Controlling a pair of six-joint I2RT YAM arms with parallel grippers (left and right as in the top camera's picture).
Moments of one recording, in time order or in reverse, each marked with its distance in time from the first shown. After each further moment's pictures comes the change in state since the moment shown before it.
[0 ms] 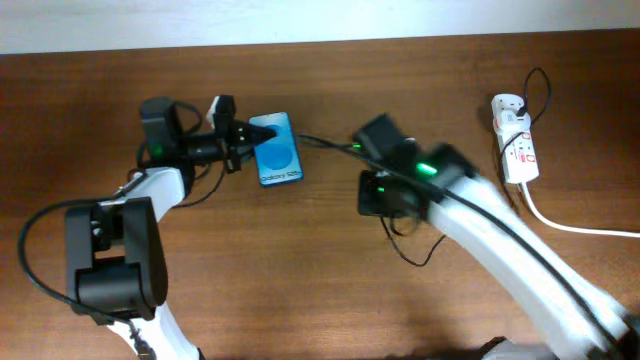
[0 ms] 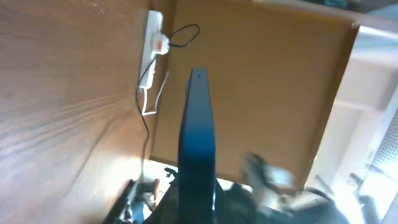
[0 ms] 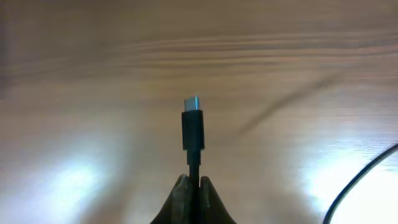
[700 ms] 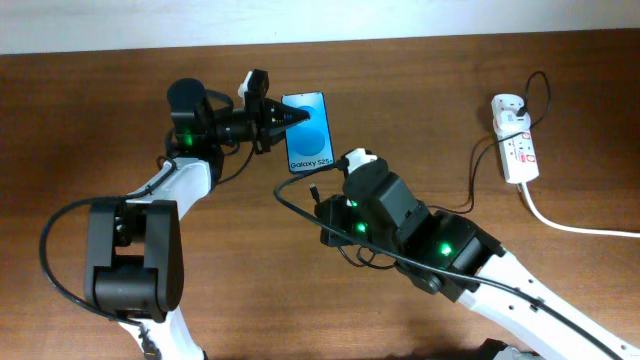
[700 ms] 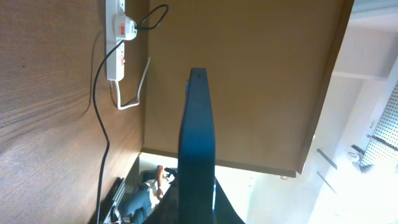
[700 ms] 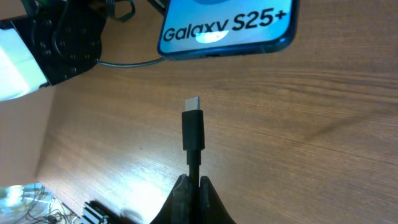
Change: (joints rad) left arm -0.142 0.000 0.077 0.285 -0.042 -0.291; right arm 0.217 -0.198 -0.254 0.507 -0.080 0.097
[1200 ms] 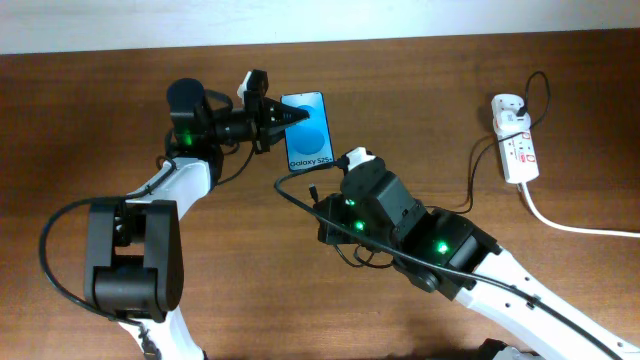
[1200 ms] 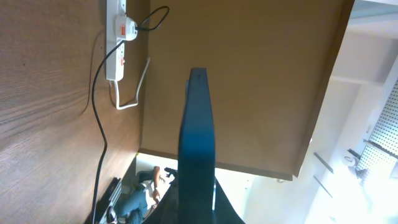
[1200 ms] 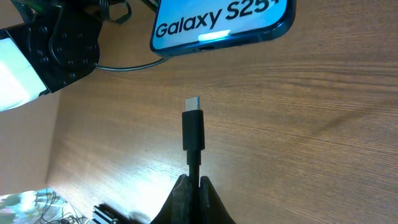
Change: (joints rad) left arm 0.002 0.000 0.000 0.000 -0.008 -0.021; right arm 0.000 0.008 0.000 0.002 -0.011 0.052
